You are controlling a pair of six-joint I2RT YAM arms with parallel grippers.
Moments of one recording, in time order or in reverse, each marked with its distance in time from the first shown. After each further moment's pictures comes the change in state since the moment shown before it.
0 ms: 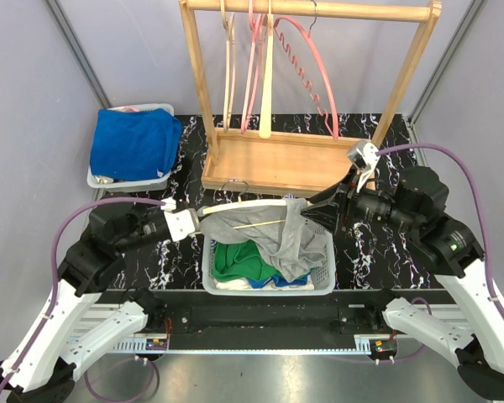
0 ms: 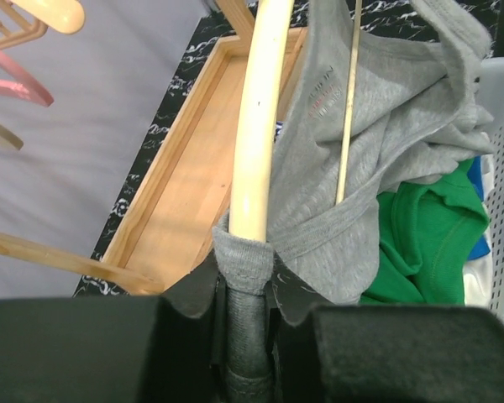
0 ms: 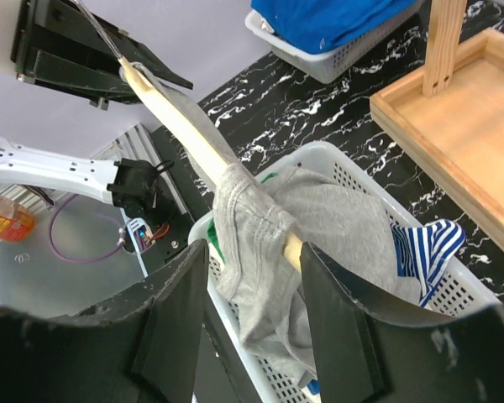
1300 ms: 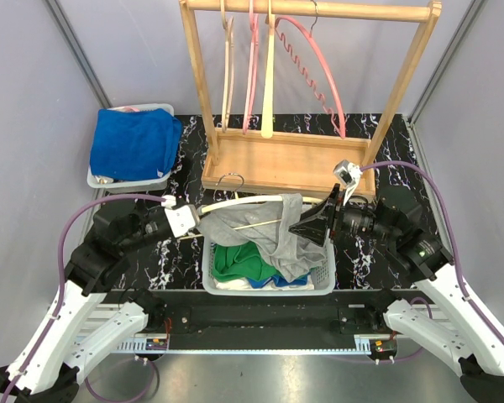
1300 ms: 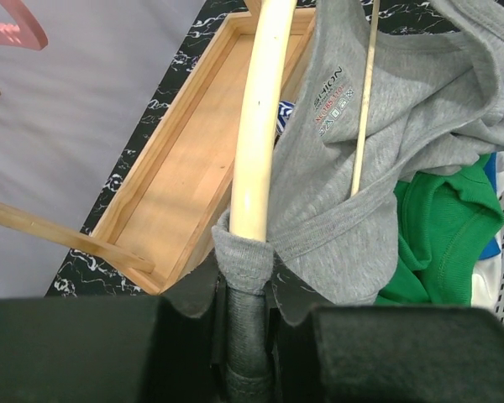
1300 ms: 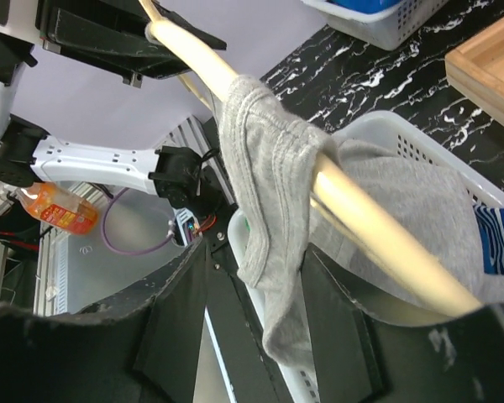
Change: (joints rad) left arm 0.060 -0.022 -0.074 0.041 -0.001 -0.043; right arm -0.002 -0.101 -0.360 0.295 -0.117 0.197
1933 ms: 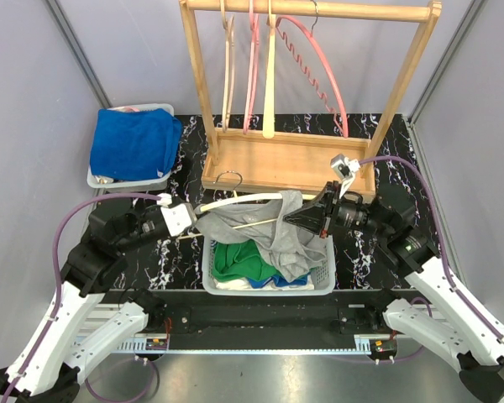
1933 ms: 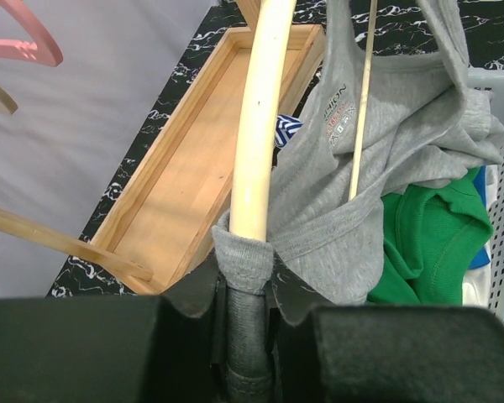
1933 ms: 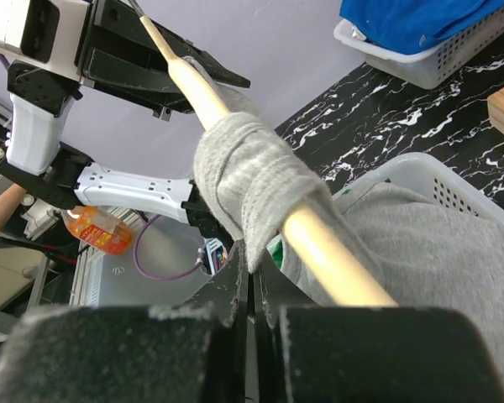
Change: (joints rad) left arm 0.008 0.002 0.026 0.001 0.027 -0.026; right arm 0.000 0.048 -0.082 0.297 -0.060 0.138
